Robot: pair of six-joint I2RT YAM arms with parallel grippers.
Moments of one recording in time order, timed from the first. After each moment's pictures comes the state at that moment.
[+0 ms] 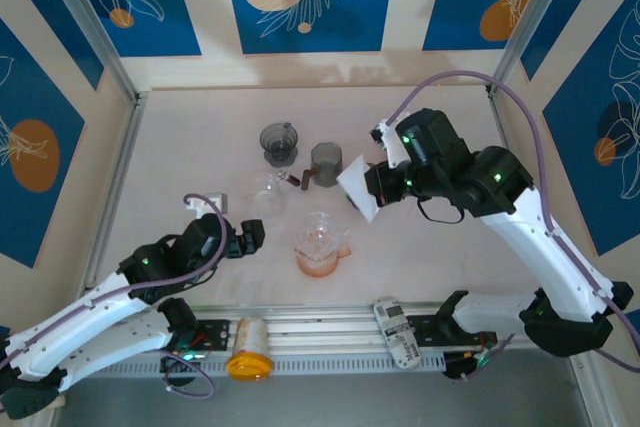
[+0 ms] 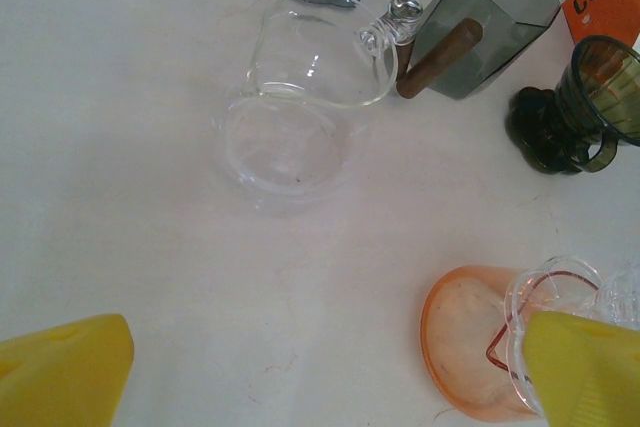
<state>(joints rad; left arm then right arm) -0.91 0.67 0.69 -0.78 -0.41 -0.82 0.77 1.21 1.67 -1.31 -0.06 0.36</state>
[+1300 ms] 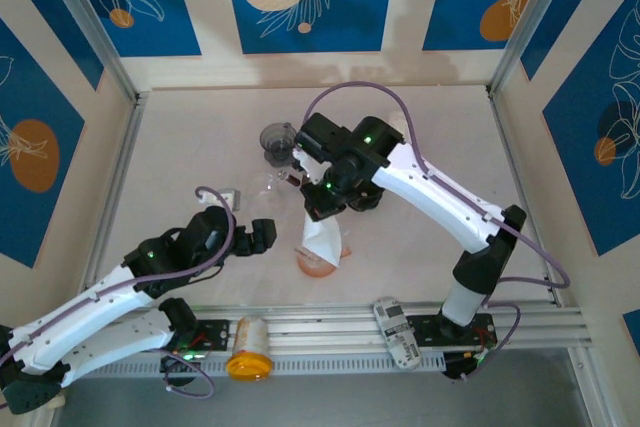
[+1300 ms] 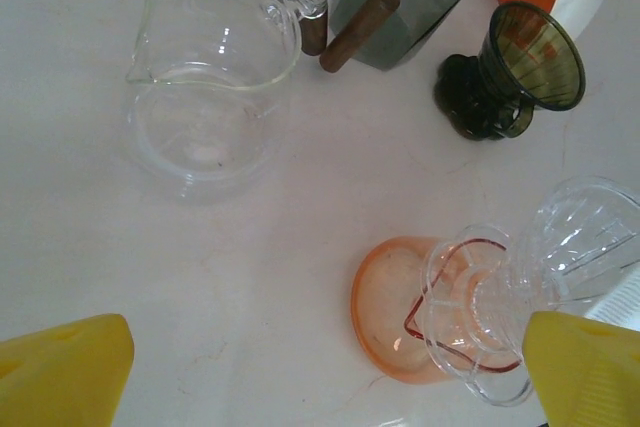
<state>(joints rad) -0.90 0.73 0.74 -0.73 -0.27 -0.79 0.94 1.71 1.93 -1.50 -0.22 0.39</state>
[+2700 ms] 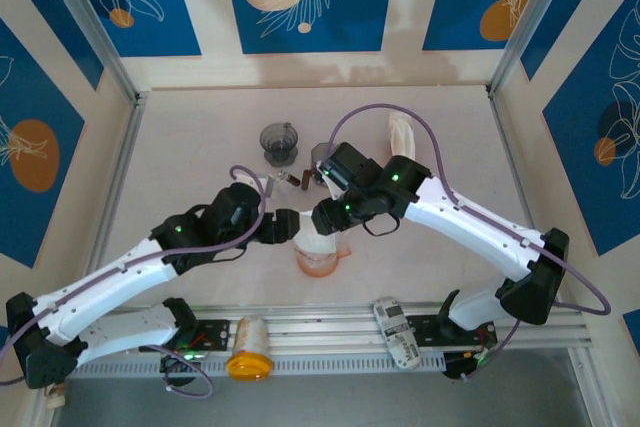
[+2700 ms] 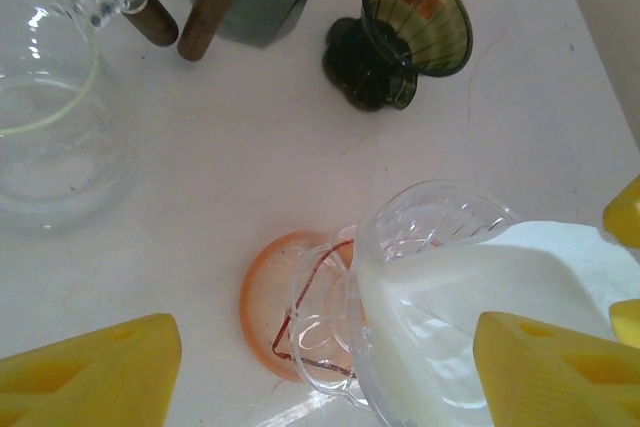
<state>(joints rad) -0.90 0.98 0.89 -0.63 -0.08 -0.71 0.94 1.41 1.44 -1.14 -0.08 0.48</state>
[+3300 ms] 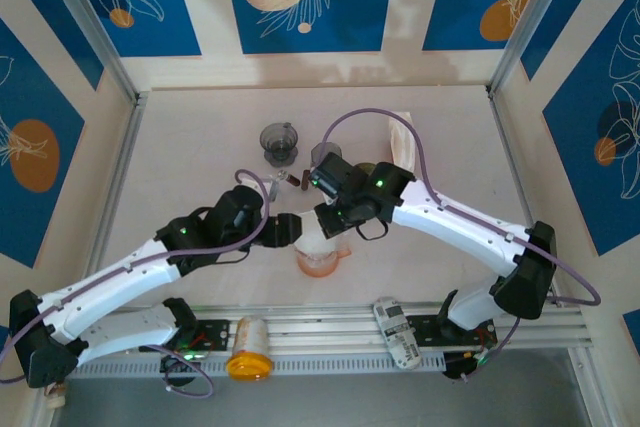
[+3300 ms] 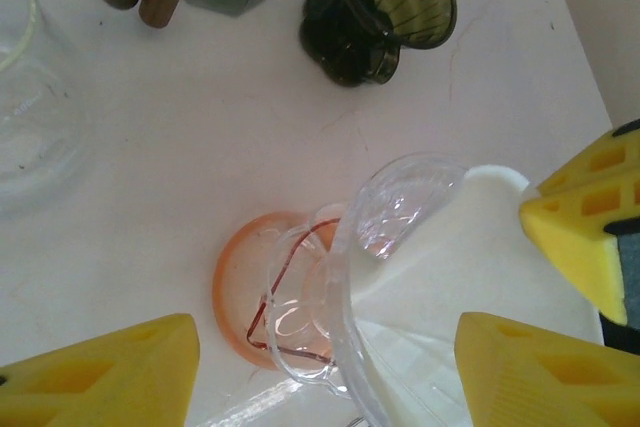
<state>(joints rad) -0.90 0.98 0.84 -0.57 -0.02 -0.73 0.99 1.47 1.41 -1.11 0.07 0.48</state>
